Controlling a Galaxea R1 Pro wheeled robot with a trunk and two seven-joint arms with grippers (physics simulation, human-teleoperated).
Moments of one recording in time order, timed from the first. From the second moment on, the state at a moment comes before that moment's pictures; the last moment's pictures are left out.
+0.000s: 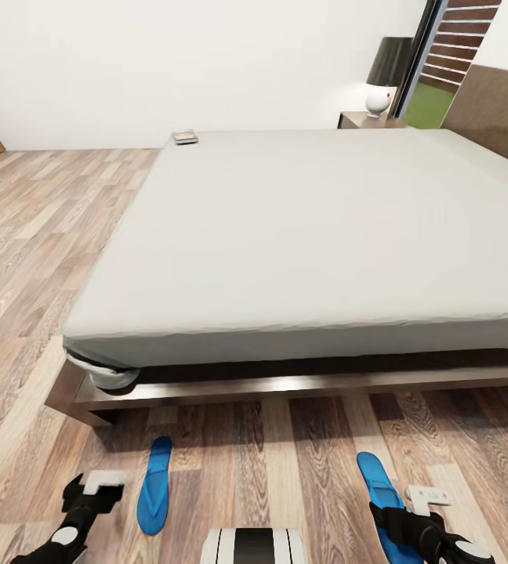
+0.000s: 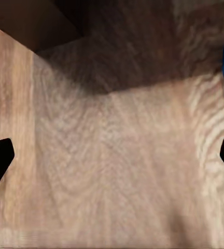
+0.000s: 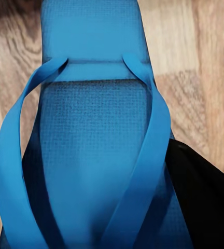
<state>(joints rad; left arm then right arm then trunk) -0.51 0.24 -0.48 -0.22 0.34 -0.35 0.20 0.01 -0.05 -0.20 -1.40 0.00 0.58 0.16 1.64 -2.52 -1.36</state>
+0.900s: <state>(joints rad) -0.43 0.64 -0.47 -0.06 0.89 -0.31 -0.39 0.00 -0.05 -0.20 -1.33 0.01 0.58 0.16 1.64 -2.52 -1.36</state>
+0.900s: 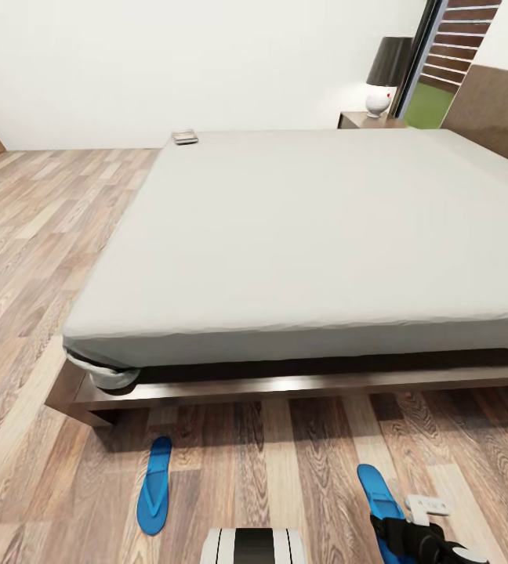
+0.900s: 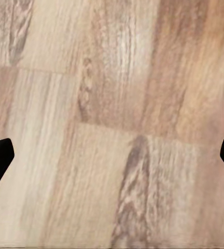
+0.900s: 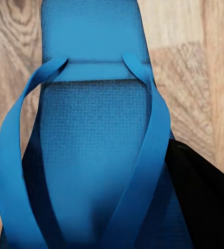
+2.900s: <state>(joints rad) -0.41 0.70 -0.47 -0.02 0.90 -0.31 -0.45 -0.10 -0.05 -0.17 -1.17 0.01 0.35 0.08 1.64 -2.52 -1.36</state>
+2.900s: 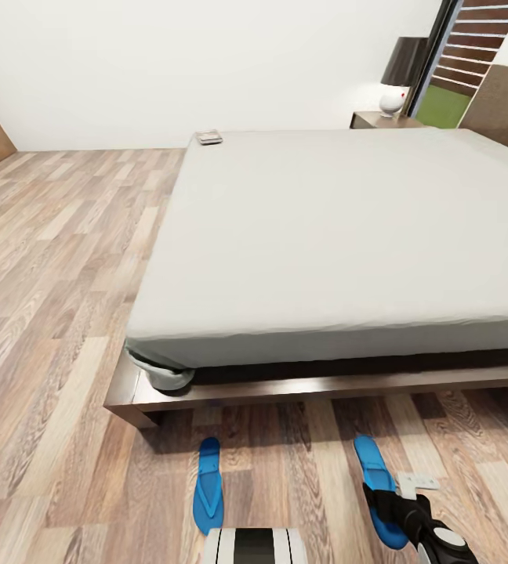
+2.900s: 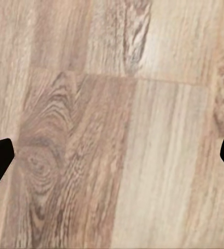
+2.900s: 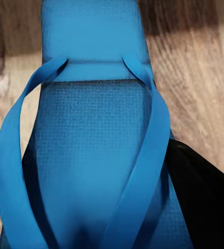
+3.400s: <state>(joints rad) -0.41 0.70 -0.47 -0.02 0.90 -0.31 -0.45 -0.10 -0.05 -0.17 -1.16 0.01 0.33 0.08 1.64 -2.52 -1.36</state>
